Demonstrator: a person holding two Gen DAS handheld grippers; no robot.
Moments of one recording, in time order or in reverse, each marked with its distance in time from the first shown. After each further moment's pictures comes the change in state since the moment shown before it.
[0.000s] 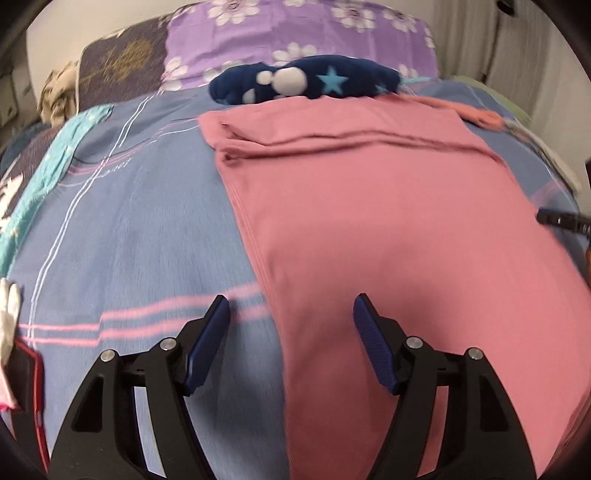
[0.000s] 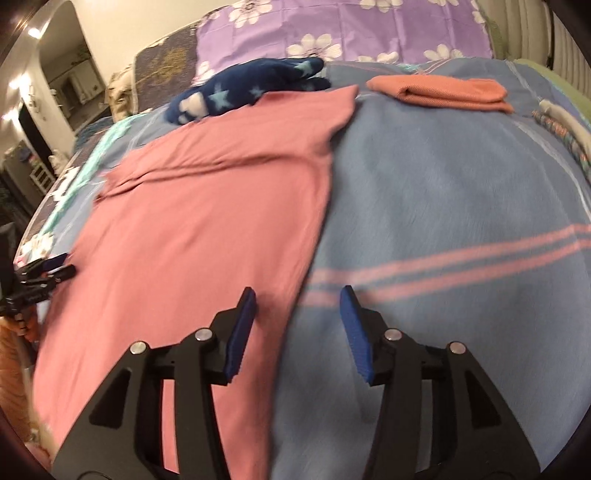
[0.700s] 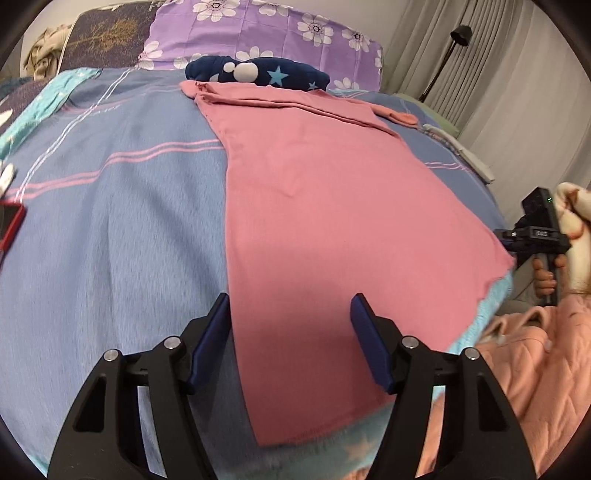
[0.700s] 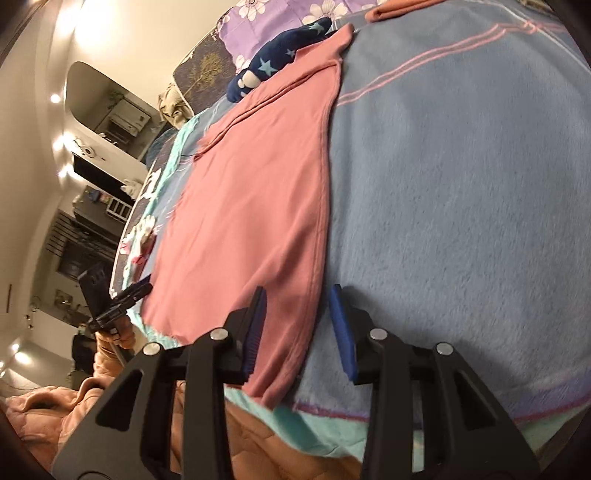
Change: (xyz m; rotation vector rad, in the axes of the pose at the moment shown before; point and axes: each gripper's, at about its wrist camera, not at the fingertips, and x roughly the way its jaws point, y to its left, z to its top) left arm -0.092 0.008 -0.132 -0.092 -0.047 -0.324; right arm -0.088 -0.016 -0.125 0.245 0.101 0.372
